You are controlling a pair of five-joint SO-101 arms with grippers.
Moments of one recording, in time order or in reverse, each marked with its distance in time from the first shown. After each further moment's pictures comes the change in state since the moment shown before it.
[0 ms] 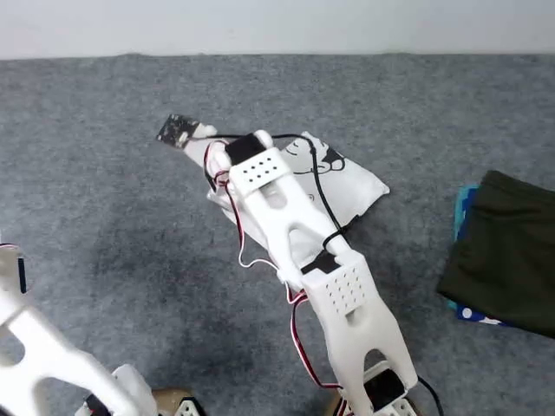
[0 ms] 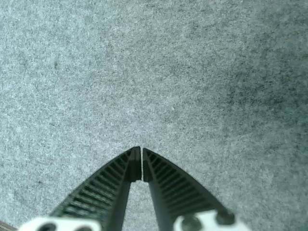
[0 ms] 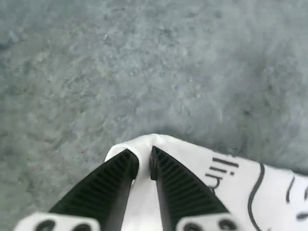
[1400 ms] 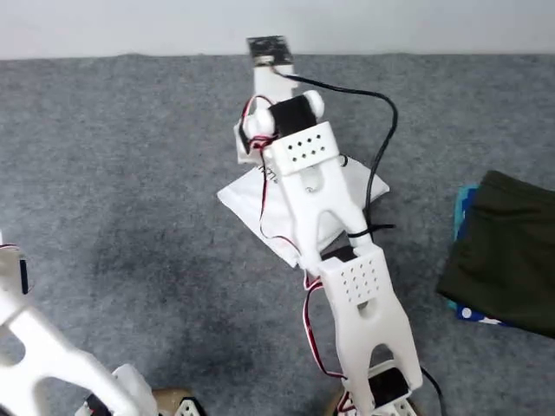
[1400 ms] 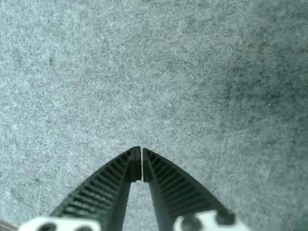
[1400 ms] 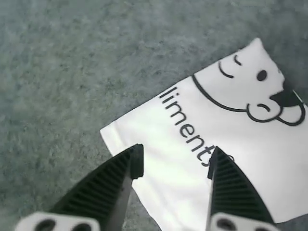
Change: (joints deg) left arm 0.0 0.0 0.0 1.1 -0.3; right arm 8.2 1.0 -27.9 22.0 -46.0
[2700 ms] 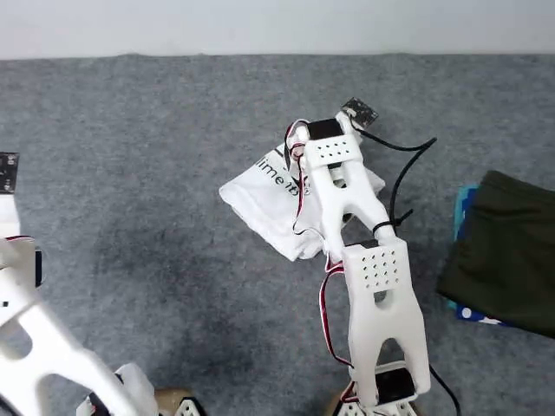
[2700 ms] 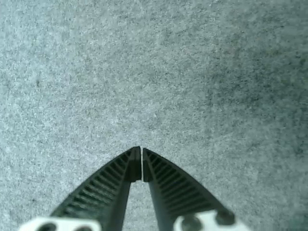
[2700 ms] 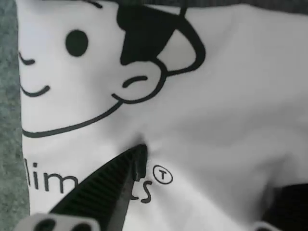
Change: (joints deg) left arm 5.3 0.0 0.0 0.0 0.0; right arm 10.0 6.2 30.0 -21.5 -37.4
